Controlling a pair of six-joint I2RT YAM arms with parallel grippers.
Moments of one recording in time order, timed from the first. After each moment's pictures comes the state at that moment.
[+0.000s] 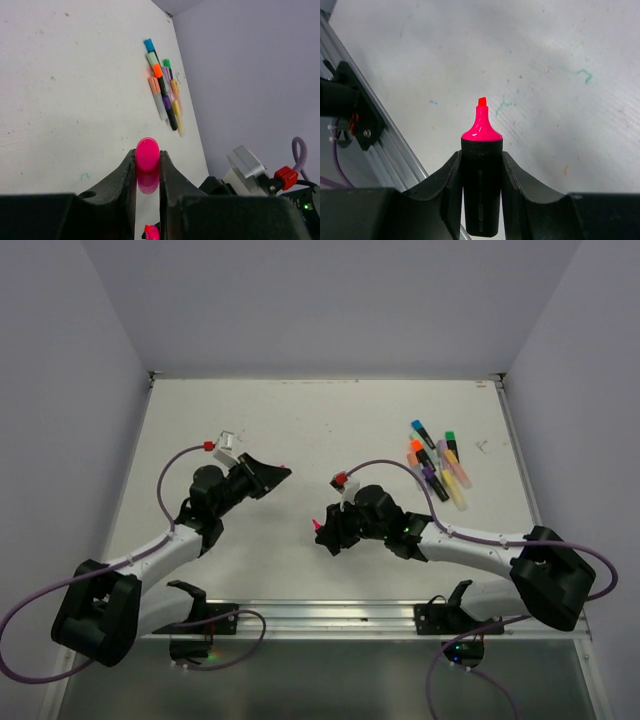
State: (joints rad) left arm -0.36 1.15 0.40 0.58 0.35 -0.99; right arm 0.91 1.31 0.61 0.16 -0.18 0.51
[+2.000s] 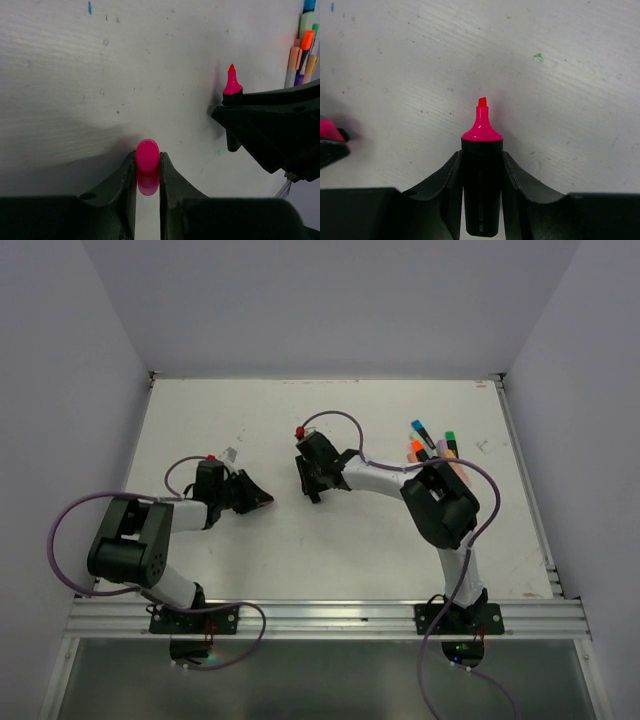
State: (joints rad) left arm -0.15 1.51 0.48 0.29 0.43 -0.70; right arm 0.79 2.04 1.38 -0.28 0.13 0.41
